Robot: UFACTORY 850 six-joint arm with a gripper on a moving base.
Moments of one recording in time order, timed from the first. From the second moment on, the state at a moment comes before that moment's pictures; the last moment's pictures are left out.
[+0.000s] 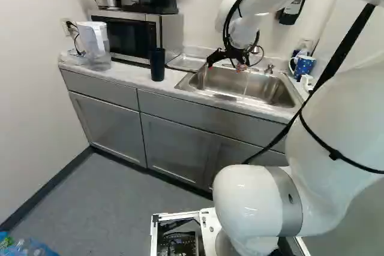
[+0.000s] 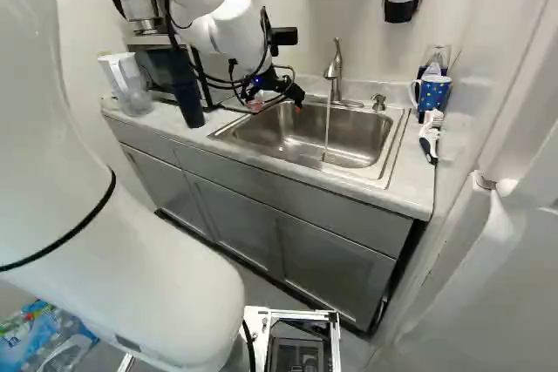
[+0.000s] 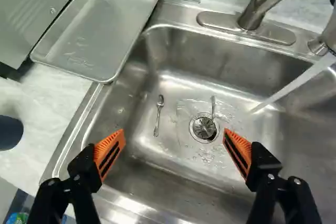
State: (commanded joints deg) arm -7.5 6.7 -52.3 0.3 -20.1 0.0
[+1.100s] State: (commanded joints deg) arm 4.0 7.2 -51.8 0.3 -20.1 0.0
